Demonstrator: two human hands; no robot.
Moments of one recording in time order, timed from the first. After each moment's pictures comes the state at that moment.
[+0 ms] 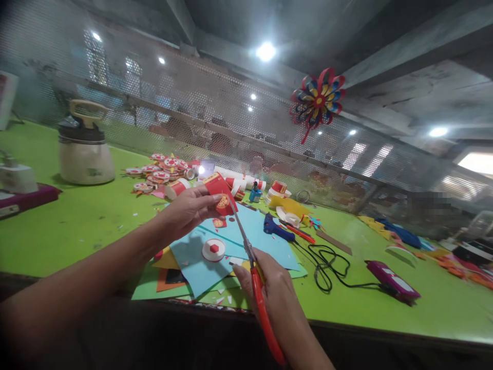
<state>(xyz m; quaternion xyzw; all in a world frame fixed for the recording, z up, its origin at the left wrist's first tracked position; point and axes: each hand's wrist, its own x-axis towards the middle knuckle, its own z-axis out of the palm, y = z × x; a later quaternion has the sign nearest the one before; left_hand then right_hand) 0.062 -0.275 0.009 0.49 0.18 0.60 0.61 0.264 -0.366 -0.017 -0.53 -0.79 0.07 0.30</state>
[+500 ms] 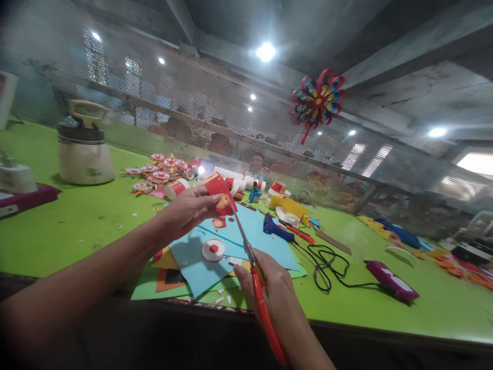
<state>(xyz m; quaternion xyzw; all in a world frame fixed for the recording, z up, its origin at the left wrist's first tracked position) 0.062 -0.275 0.009 0.49 0.18 0.60 0.61 0.265 -0.365 -0.014 -0.52 -0.80 0.04 0.31</state>
